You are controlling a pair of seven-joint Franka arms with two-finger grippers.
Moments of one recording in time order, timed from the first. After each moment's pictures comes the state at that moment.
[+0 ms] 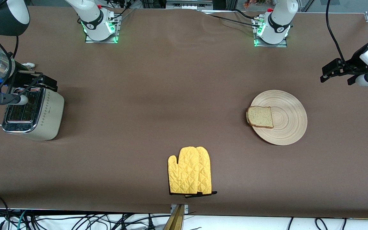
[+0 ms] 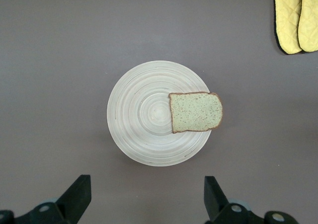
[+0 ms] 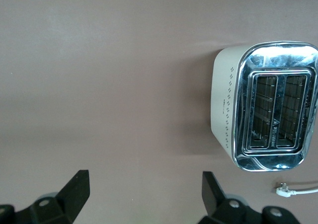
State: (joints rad) left arm 0.02 -0.05 -0.02 -1.70 -0.05 1.65 0.05; right arm 0.01 0.12 0.06 -1.58 -0.03 1.59 0.11
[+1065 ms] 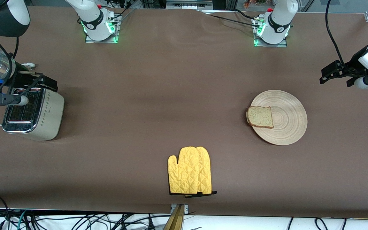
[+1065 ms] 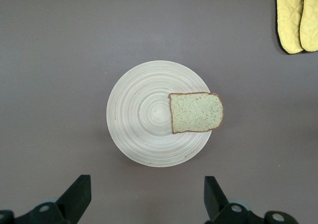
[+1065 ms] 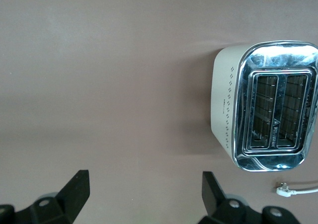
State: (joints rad) left arm 0.02 -0.03 -0.02 -1.69 -0.05 1.65 0.05; right arm 0.01 0.13 0.06 -1.58 -0.03 1.59 0.11
